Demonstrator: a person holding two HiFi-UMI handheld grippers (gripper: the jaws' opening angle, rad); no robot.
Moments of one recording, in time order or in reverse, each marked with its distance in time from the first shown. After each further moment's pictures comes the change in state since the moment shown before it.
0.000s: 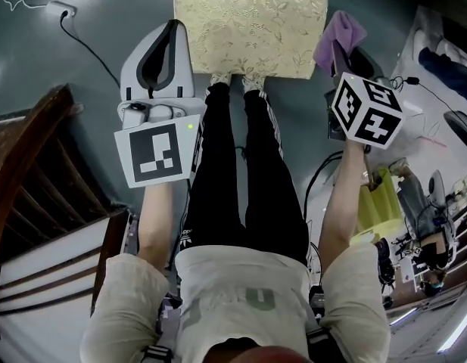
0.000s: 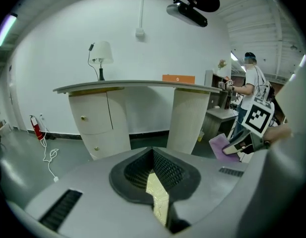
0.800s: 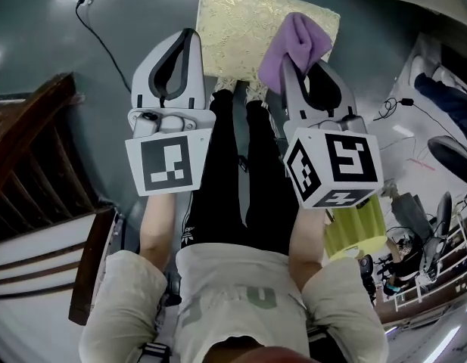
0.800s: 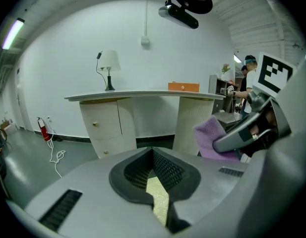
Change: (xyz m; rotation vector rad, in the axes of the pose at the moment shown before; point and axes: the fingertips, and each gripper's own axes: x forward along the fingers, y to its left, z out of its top) left arm -0.035 0.018 0.025 -0.017 -0.034 0.061; right arm -0.081 0.157 0.076 -0.022 -0.181 0.260
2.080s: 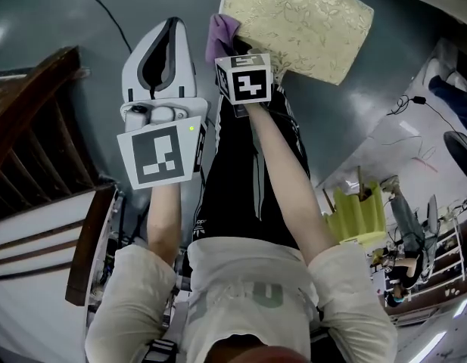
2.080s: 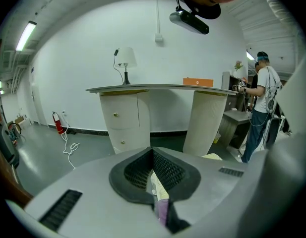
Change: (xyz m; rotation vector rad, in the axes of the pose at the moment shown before) left arm -0.028 0.064 -0.045 -0.033 0.048 0.119; right arm 0.193 0.109 -0.196 0.040 0.328 0.187
